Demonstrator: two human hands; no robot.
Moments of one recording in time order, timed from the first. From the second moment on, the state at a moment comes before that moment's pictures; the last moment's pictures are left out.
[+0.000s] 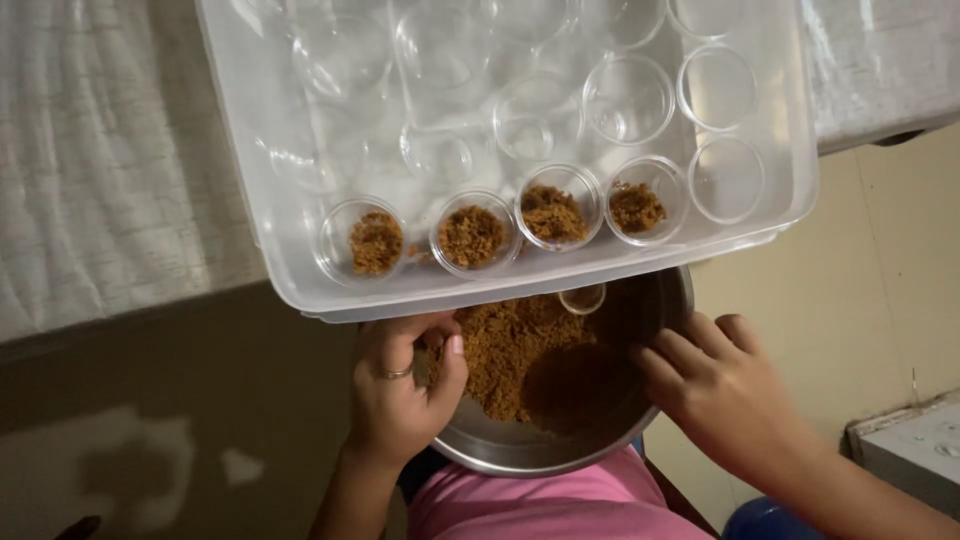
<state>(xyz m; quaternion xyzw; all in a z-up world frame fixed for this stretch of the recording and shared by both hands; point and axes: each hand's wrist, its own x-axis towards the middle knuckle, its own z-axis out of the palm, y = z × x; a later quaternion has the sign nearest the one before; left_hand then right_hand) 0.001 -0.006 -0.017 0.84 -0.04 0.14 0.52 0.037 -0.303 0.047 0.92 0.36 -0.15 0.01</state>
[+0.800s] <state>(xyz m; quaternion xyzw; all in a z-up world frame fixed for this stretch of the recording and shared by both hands) 0.001 0.001 -0.014 0.82 -0.07 0.16 0.54 0.034 -0.257 0.013 0.89 0.35 -0.27 -0.02</state>
